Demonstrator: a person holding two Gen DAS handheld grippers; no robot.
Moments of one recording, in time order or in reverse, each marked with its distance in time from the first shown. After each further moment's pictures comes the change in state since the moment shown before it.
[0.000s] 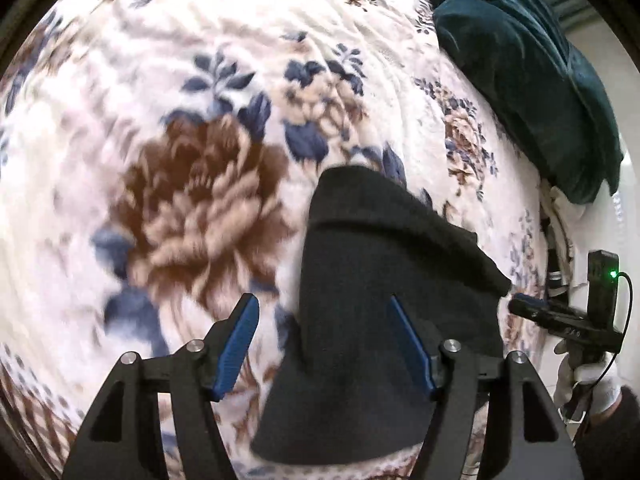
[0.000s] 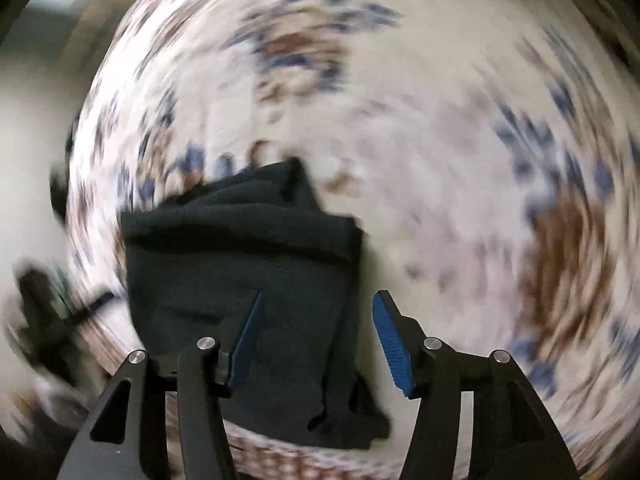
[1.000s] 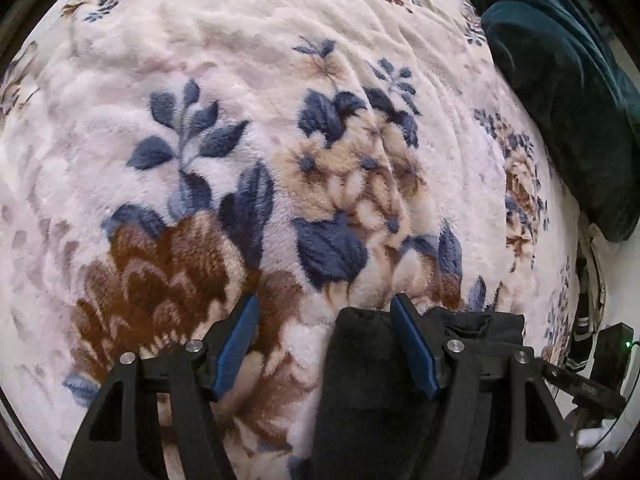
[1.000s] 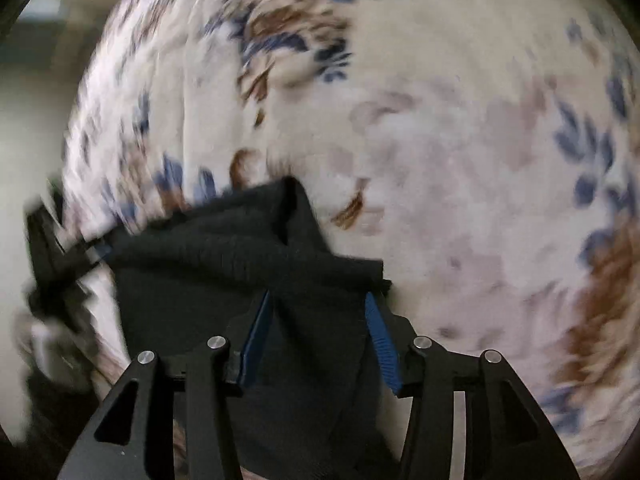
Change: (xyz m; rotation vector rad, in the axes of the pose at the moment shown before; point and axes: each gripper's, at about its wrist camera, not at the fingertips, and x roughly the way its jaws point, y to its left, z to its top) left arm 0.058 0.023 0.082 -0.059 0.000 0.071; right arm 0.040 -0.055 0.023 0.288 -0.027 0.211
